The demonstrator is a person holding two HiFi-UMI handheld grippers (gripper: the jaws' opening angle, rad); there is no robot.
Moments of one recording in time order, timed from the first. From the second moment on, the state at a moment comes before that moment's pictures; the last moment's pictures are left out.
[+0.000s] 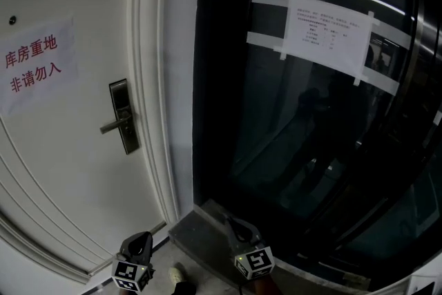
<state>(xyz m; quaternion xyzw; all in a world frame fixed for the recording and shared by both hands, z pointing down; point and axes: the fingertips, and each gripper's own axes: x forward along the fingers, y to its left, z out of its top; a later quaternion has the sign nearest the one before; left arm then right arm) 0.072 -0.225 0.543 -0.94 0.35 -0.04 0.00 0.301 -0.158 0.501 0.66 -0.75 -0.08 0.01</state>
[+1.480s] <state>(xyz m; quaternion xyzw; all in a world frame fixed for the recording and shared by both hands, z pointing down) 0.015 -0.473 0.535 -0.89 0.46 -0.02 -0.02 0.157 -0.470 0.423 0.43 -0.68 -0.51 0.31</state>
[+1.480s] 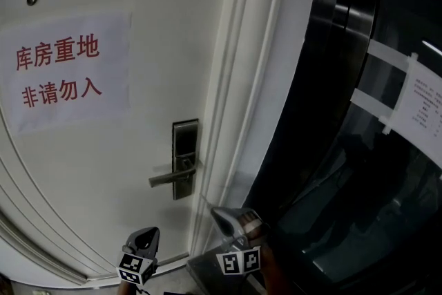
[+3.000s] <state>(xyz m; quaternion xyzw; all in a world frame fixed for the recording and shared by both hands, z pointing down) -0.027 -0.512 0.517 -0.87 0.49 0.01 0.01 0.118 -0.550 0.434 0.41 -0.66 -0.53 0.35</state>
